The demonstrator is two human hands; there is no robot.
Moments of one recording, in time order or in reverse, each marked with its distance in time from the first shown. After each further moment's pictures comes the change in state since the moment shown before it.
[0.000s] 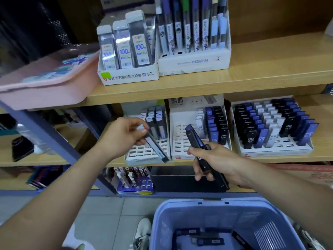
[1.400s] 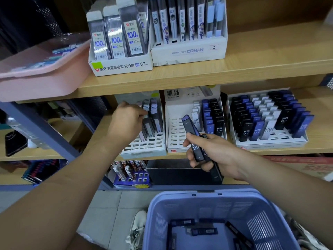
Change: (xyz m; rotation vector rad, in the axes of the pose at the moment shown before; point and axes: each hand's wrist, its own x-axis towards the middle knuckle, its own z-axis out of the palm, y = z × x) left_hand 0.051 -0.032 0.026 0.706 0.335 0.390; right_hand 0.000 0.001 -0.004 0.120 0.000 0.008
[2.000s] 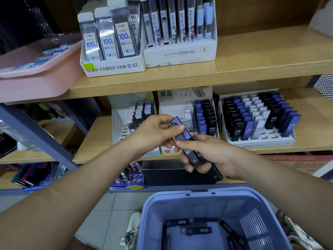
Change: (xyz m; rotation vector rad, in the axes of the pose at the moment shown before) left_hand -0.016 0.094 -0.027 -1.111 -0.609 -0.332; right_hand -0.013 -0.008 -0.003 -0.085 -0.134 -0.021
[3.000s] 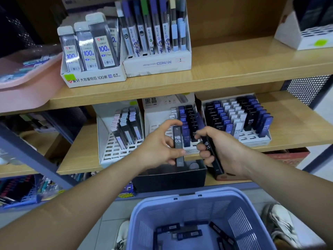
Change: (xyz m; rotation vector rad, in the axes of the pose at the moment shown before) left_hand 0.004 0.005 0.046 0.115 -0.046 0.029; right_hand -0.025 0.006 -0.046 0.342 0.314 0.017
